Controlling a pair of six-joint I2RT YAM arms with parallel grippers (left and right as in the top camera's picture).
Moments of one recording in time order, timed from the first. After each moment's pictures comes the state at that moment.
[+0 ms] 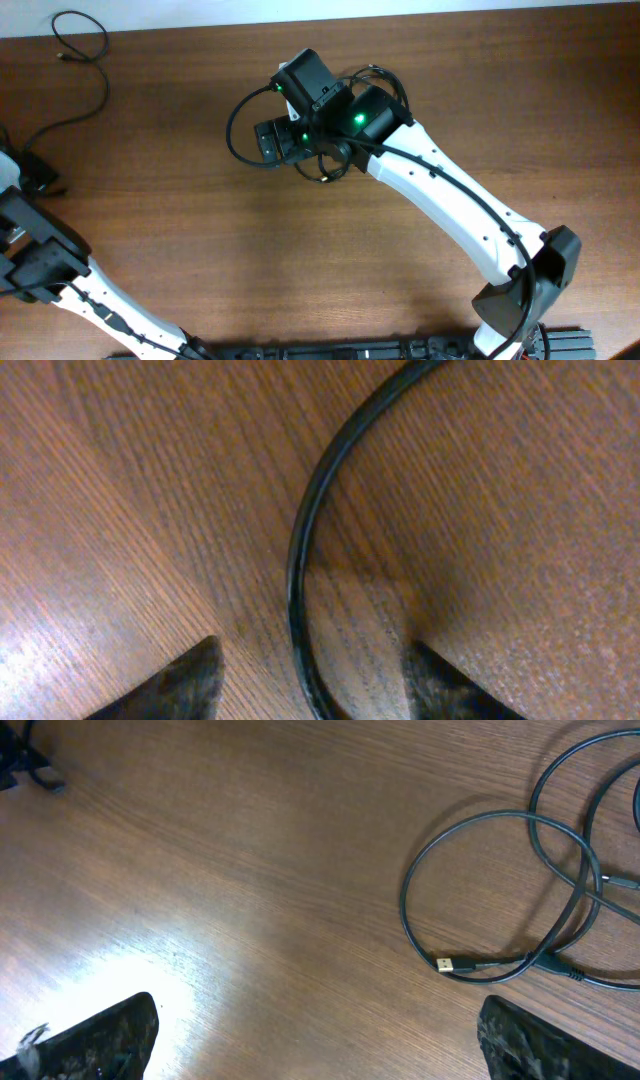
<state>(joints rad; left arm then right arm) 0.73 2.35 1.84 -0.73 -0.17 -0.12 0.73 1.86 1.90 -1.02 -0.08 0.41</state>
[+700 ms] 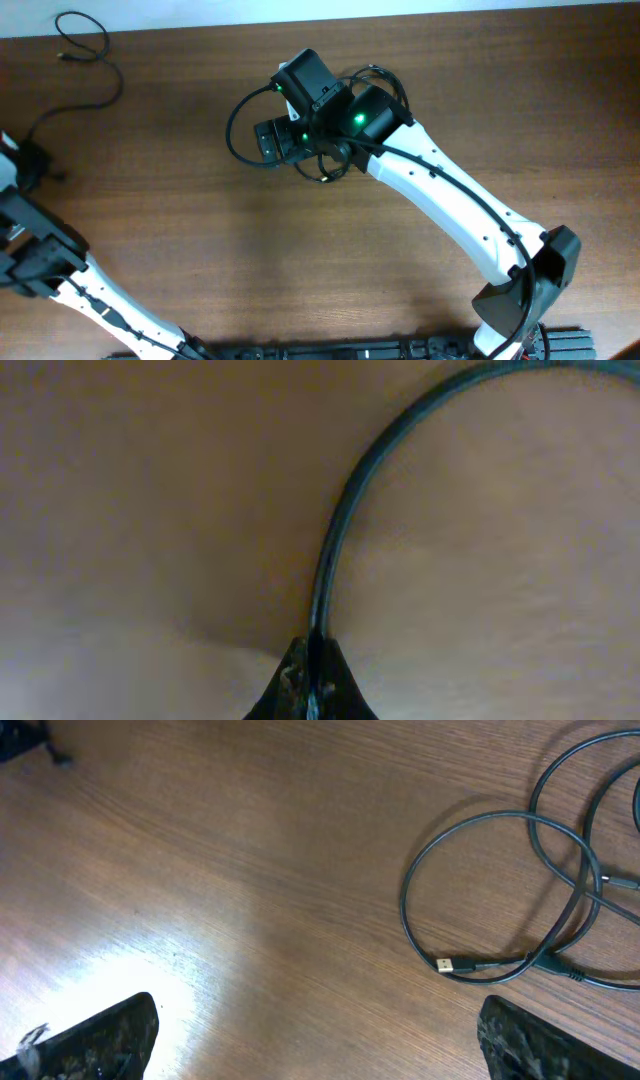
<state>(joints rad) 0.74 2.42 1.93 -0.63 0.05 -0.10 0.73 1.86 1.90 -1.02 -0.08 0.41</state>
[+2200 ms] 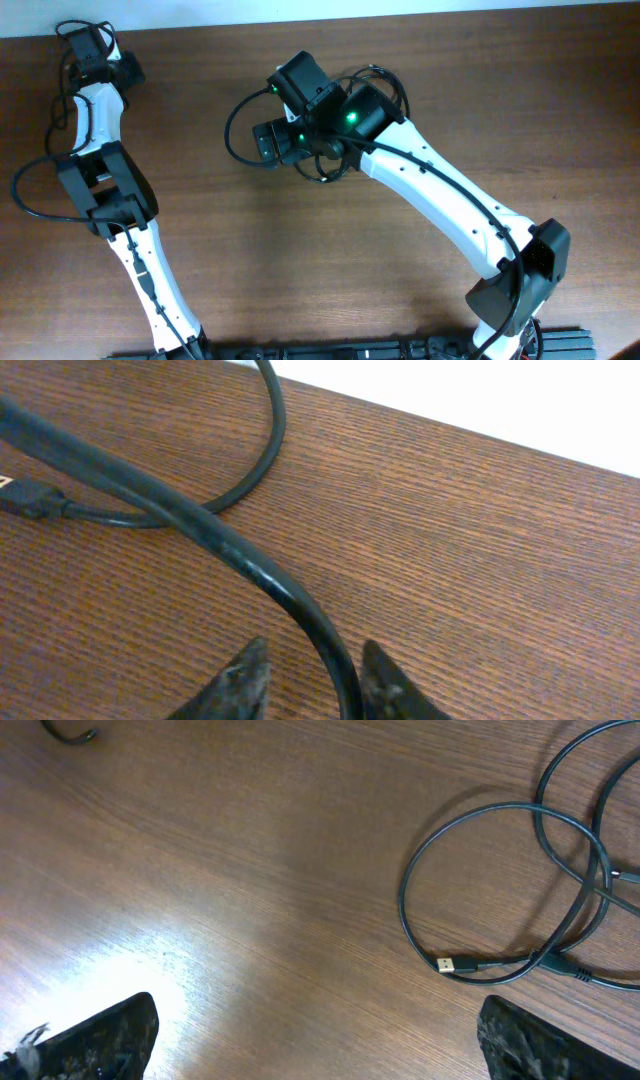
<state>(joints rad) 0.31 2.67 2.29 -0.38 0.02 -0.01 0.73 1.89 1.90 -1.01 -0.08 0.41</state>
